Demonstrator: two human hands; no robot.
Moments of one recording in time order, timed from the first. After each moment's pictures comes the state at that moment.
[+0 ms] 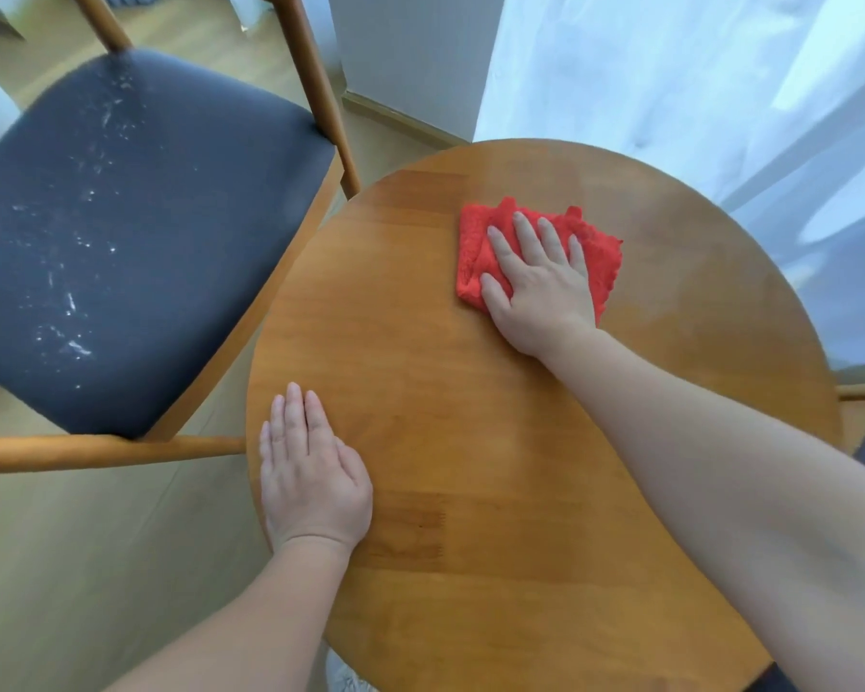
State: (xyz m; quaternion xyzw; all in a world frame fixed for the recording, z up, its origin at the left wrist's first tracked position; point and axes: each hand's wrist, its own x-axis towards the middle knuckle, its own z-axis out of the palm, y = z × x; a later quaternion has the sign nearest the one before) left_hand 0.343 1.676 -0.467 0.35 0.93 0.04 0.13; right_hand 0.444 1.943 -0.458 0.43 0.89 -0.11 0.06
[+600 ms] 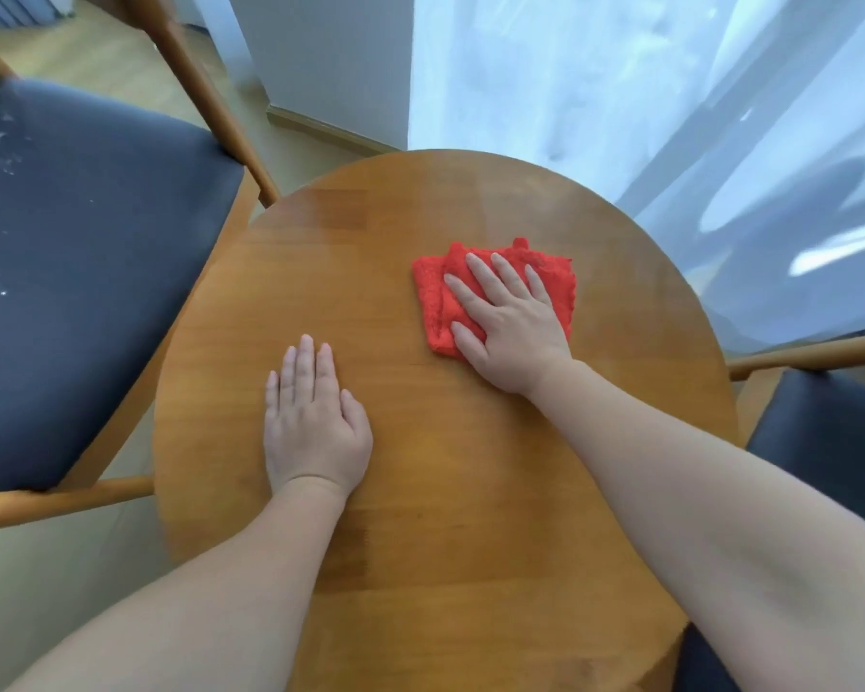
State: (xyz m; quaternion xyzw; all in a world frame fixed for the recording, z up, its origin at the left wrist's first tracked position) left_hand 0.368 1.766 -0.462 0.43 0.89 0.06 0.12; right_hand 0.522 1.948 -0.455 0.39 0.91 -0.11 0.08
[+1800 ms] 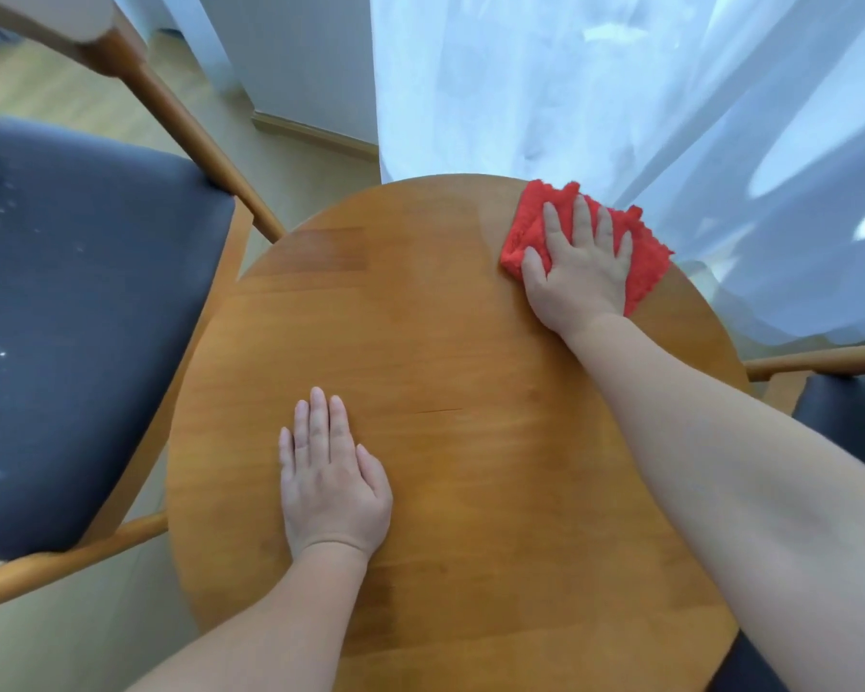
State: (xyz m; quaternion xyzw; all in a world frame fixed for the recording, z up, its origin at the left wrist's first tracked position) left_hand 0.371 1.771 -0.465 0.44 0.88 0.03 0.15; right_hand 0.520 2.046 -0.458 0.61 0.78 -0.09 0.06
